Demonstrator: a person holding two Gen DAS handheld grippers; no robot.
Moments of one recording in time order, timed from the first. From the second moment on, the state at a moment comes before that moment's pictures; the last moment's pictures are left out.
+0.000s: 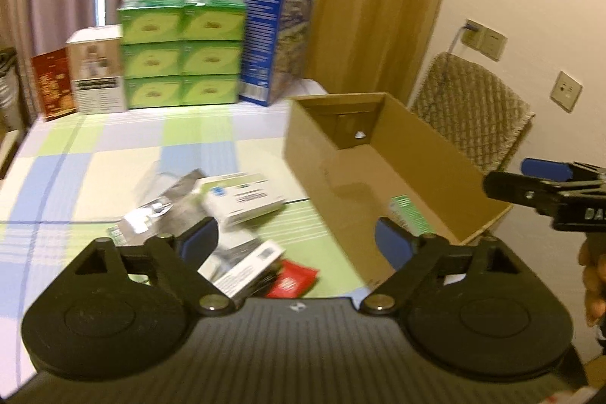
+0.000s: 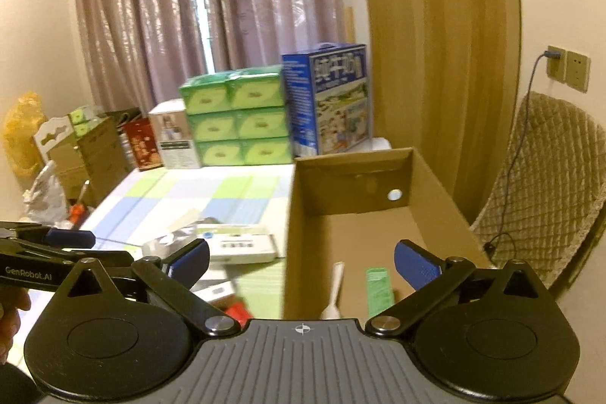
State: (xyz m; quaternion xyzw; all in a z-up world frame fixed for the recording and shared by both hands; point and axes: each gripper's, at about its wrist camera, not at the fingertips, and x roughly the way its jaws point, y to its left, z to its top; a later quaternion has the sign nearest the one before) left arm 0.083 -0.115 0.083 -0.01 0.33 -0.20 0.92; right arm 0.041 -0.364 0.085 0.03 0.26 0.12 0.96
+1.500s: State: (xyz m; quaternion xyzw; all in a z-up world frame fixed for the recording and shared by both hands) left arm 0.117 -0.055 -0.038 0.19 0.38 -0.30 0.86; right arm 0.093 -0.220 -0.073 -0.24 0.38 0.26 0.86
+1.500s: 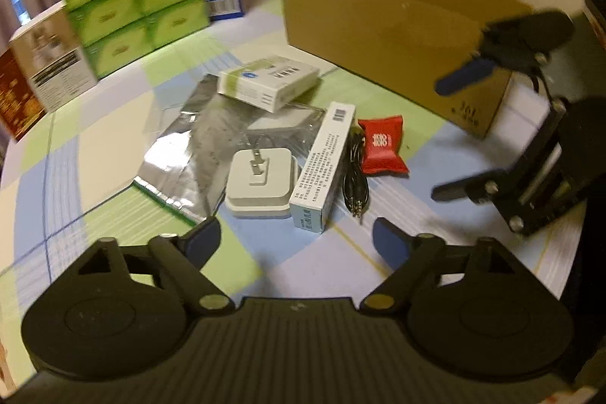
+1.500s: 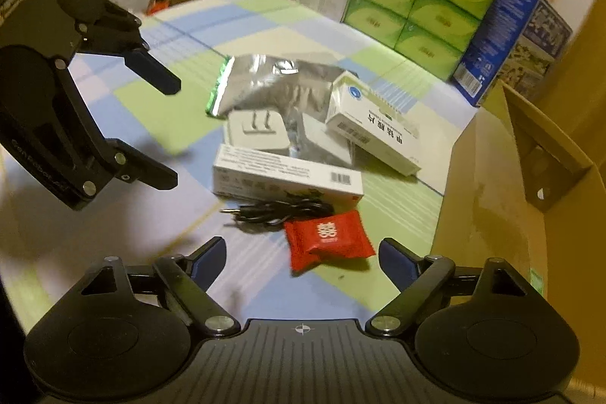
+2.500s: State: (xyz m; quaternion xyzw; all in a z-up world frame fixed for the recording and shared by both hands) left arm 0.152 -0.091 -0.068 0.20 0.38 -0.34 0.83; right arm 0.153 -0.216 -0.107 -0.24 0.46 0.25 0.82
